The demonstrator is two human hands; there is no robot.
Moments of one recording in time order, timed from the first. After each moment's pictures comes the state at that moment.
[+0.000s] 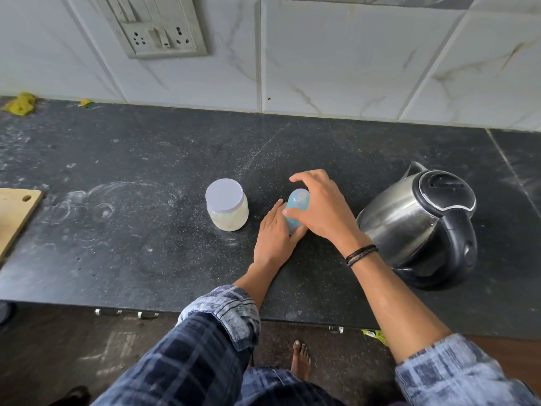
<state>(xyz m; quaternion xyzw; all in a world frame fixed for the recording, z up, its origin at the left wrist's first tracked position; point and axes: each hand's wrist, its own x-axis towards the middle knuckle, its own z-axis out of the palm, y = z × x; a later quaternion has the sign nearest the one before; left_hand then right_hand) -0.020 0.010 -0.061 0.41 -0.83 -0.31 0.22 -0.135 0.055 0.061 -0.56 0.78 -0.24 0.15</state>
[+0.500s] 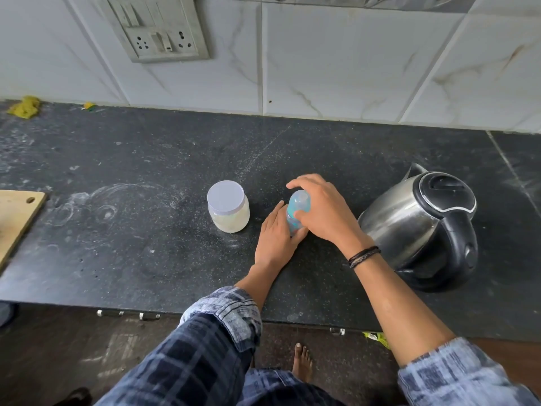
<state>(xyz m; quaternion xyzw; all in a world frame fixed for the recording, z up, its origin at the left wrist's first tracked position) -0.020 0.011 -0.062 0.41 -0.83 -0.31 0.23 -0.135 0.057 0.067 -0.58 0.77 -0.22 0.16</state>
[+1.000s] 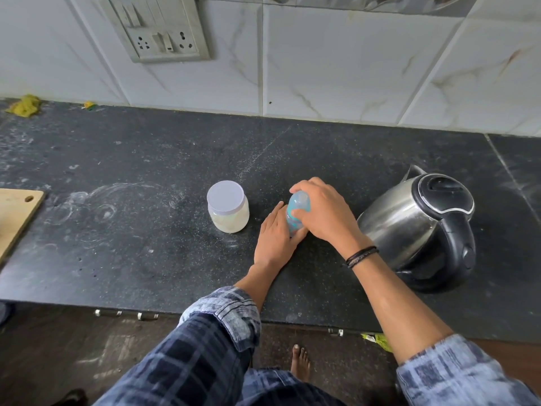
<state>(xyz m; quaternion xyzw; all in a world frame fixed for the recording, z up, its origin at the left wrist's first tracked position) -0.020 0.010 -0.061 0.40 -0.83 -0.31 0.23 -0.134 0.056 0.068 -0.57 0.78 -0.19 0.14</state>
